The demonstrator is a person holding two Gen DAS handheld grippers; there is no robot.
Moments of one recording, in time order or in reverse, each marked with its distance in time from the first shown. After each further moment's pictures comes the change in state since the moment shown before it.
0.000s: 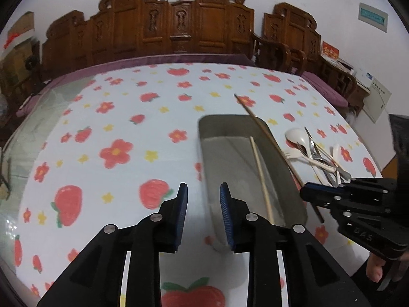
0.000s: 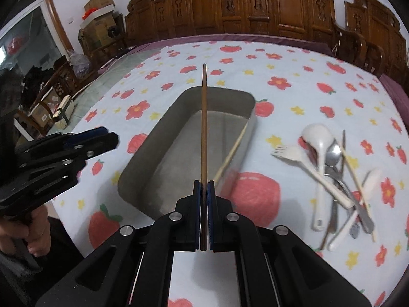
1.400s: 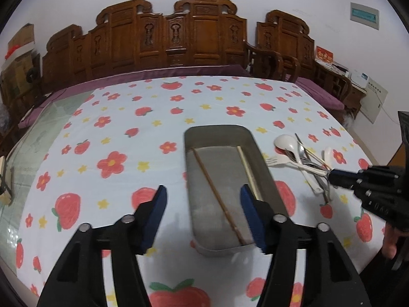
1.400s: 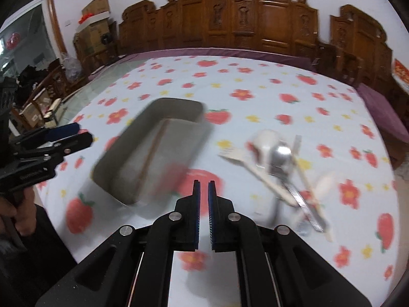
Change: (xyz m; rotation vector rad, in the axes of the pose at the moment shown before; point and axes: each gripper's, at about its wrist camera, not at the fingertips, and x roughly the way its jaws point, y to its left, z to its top) left arm -0.011 -0.032 -0.005 0.045 -0.067 -0.001; right arm -0.057 -0.063 -0.023 -0.040 -0.092 -0.108
